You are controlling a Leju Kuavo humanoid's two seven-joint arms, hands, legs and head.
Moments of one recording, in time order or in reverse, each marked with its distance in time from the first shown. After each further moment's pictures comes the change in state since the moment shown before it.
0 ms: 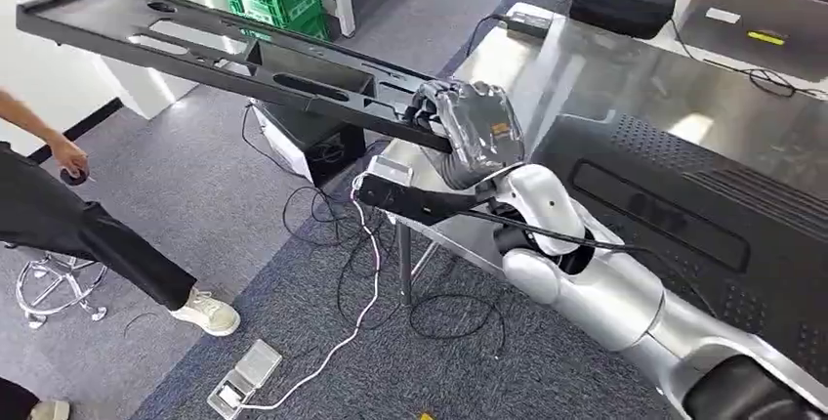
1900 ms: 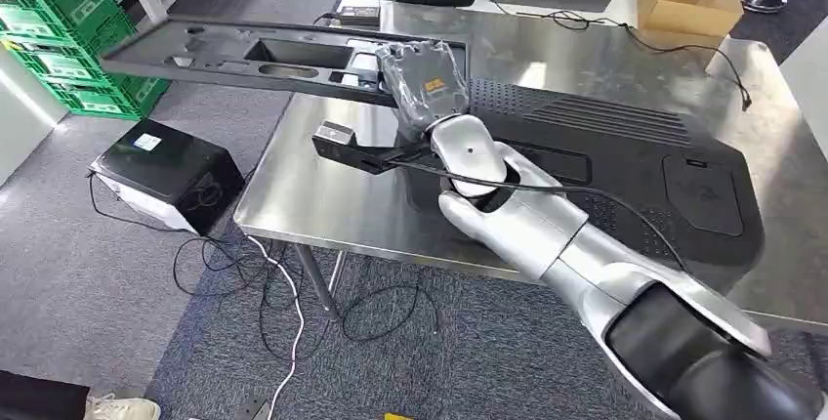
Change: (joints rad) left arm -0.057 -0.003 -0.010 -0.001 -0.039 -0.029 0.055; right arm -0.243 0.266 0.082 0.616 0.262 -0.059 -0.033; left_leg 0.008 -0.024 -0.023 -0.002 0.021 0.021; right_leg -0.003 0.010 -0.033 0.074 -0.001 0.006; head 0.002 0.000
